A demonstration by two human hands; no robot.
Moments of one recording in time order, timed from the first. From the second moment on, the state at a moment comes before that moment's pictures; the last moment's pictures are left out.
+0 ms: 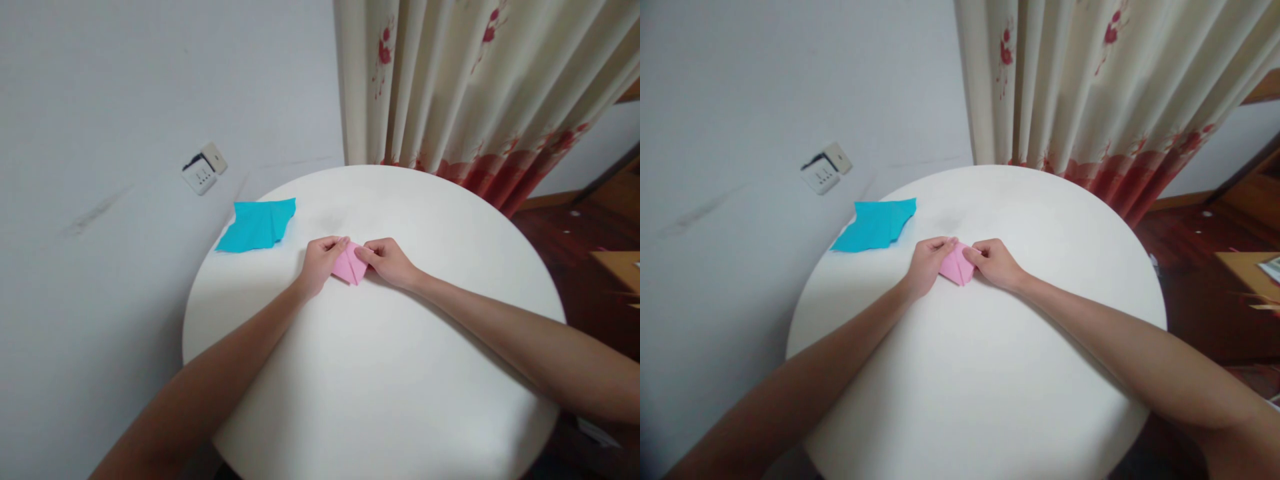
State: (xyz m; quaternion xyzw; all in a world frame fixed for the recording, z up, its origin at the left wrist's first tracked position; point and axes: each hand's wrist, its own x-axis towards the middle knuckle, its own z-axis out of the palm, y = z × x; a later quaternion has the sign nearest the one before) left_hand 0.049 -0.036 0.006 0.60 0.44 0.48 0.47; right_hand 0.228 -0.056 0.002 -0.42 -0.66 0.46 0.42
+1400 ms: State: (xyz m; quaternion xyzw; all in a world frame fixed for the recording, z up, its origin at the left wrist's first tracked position) left_hand 0.051 -0.033 0.001 0.60 0.38 0.48 0.51; right_hand 0.229 -0.050 0.001 -0.48 -0.57 0.43 0.51
